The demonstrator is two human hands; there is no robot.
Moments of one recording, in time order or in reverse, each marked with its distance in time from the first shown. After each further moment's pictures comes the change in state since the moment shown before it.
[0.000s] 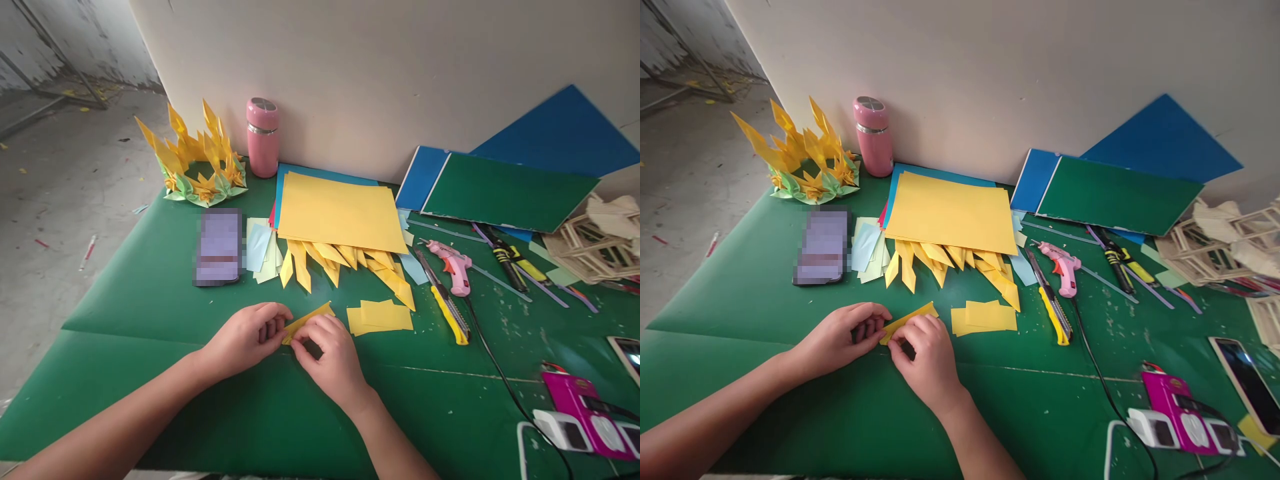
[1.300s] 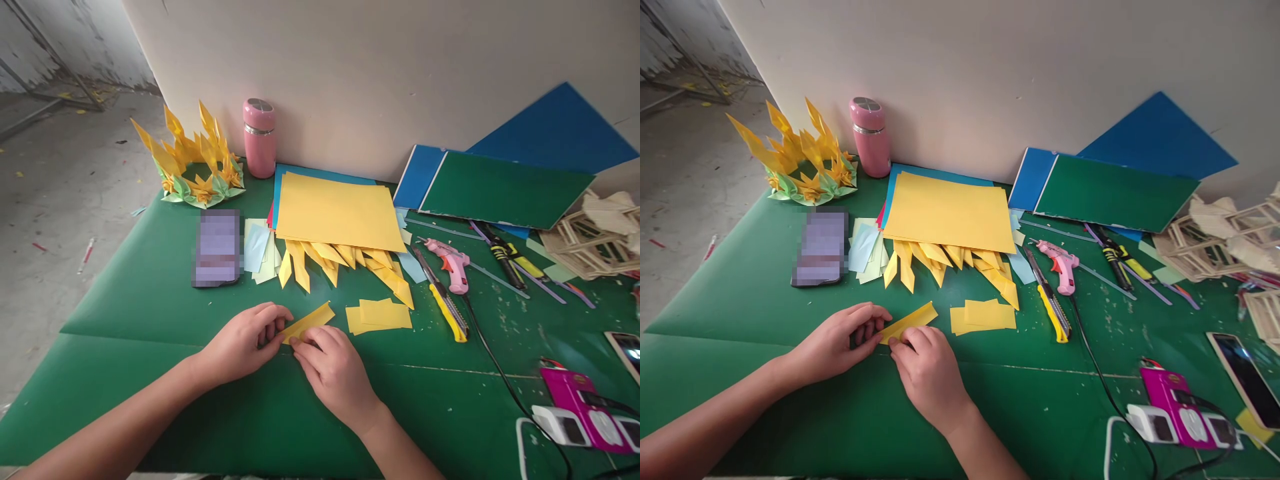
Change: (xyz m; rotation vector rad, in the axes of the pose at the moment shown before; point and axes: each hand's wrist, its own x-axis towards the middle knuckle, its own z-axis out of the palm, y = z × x) left_hand -0.004 0.001 -0.003 0.115 0.034 0.163; right_hand -0.011 -0.007 -0.008 -0.174 -0.020 -0.189
